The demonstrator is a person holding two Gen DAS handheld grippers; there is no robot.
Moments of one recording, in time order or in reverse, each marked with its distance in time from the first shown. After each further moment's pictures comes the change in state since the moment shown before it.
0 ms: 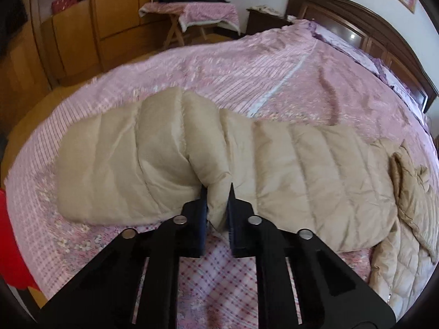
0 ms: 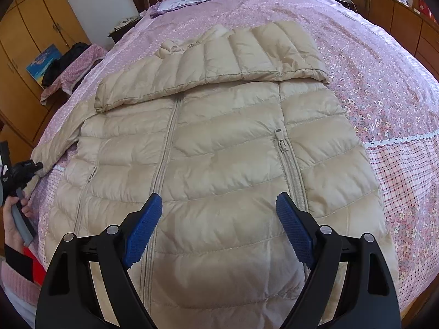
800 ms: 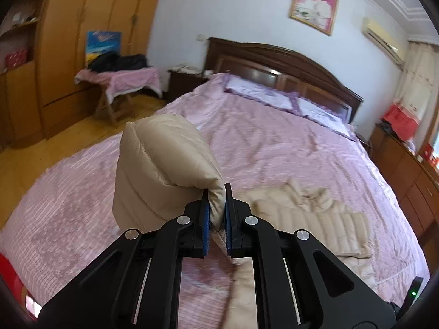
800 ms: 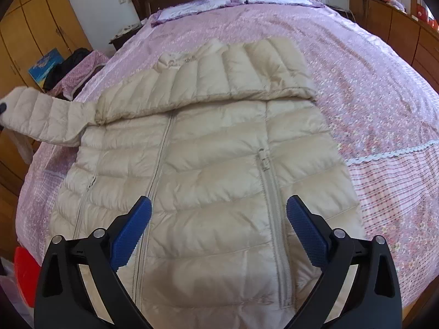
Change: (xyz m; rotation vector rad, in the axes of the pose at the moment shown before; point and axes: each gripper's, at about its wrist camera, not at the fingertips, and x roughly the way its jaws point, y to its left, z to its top) left arm -0.186 -0.100 0.034 0.169 -0.290 -0.369; right arm -0.017 -0.013 0.009 -0.014 -0.054 -0.010
